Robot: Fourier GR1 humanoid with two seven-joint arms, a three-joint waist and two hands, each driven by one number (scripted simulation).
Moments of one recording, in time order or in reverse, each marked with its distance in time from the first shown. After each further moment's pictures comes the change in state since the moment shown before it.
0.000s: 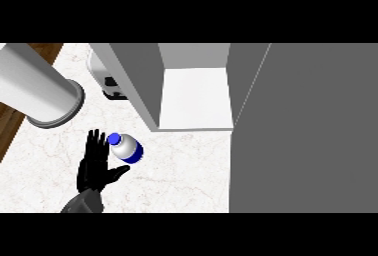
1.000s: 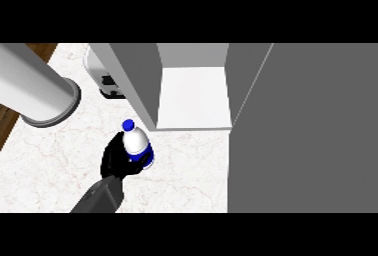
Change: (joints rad) left arm -0.140 -0.076 -0.020 0.121 -0.054 -0.019 -0.058; right arm -0.034 0.001 -0.002 0.049 0.010 -0.013 -0.006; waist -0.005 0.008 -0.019
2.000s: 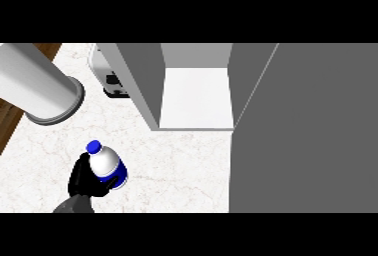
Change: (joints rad) left arm 0.252 0.103 -0.036 -0.326 0.075 -0.205 0.213; right arm 0.025 -0.018 -0.020 -0.014 -0.021 0.015 -0.004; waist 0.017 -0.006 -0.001
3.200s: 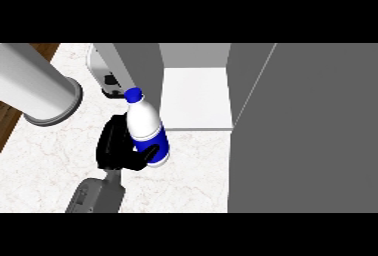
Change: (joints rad) left arm 0.051 -0.142 -0.308 -0.793 0.001 0.530 0.405; right arm -0.023 0.016 0.073 0.015 0.027 -0.033 0.011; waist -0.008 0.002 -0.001
